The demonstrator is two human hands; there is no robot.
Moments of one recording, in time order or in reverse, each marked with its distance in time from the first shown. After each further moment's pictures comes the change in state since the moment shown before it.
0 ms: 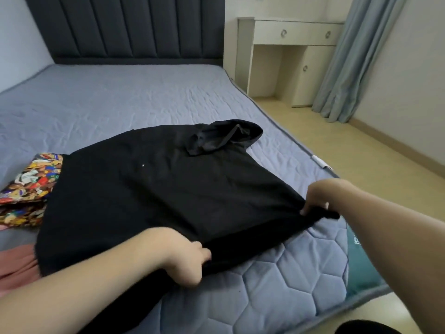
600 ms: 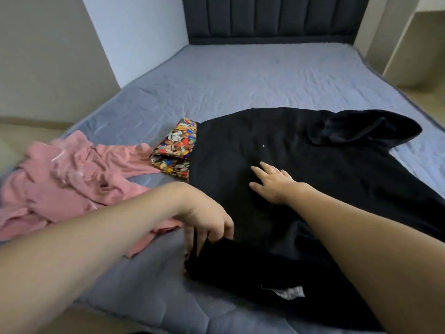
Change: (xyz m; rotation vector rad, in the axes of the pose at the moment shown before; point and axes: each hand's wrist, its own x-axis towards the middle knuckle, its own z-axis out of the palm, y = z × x) left_hand -0.070 -0.160 0.076 -0.919 -0.180 -0.143; right_hand -0.052 -0.351 0.055 -0.096 0.439 -0.949
